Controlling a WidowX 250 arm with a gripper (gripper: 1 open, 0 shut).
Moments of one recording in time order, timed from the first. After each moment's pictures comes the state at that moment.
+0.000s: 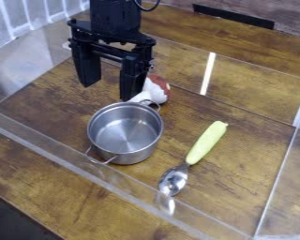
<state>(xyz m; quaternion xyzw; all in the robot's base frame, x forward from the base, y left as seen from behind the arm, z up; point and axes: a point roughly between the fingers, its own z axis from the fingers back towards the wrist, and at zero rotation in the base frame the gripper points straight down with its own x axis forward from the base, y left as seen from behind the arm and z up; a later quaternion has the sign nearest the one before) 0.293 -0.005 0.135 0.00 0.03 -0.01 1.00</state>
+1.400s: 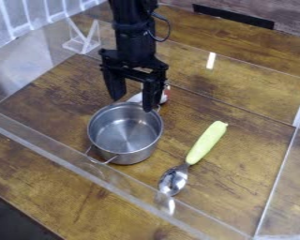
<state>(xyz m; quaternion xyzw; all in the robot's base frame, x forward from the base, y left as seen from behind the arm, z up) 0.356 0.010 0.073 -0.03 0.00 -0.03 1.00</state>
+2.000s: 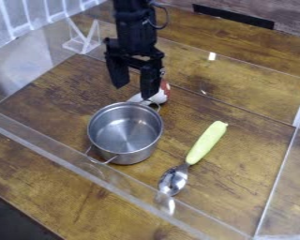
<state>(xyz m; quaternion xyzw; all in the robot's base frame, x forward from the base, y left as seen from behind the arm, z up) 0.374 0.026 0.074 -0.04 0.00 -0.08 1.00</state>
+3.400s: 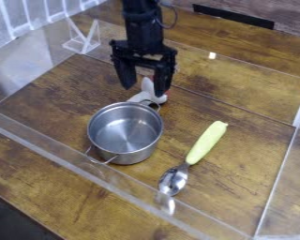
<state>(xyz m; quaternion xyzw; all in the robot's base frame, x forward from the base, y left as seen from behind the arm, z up) 0.385 0.011 0.068 -0.04 -0.01 0.00 1.00</state>
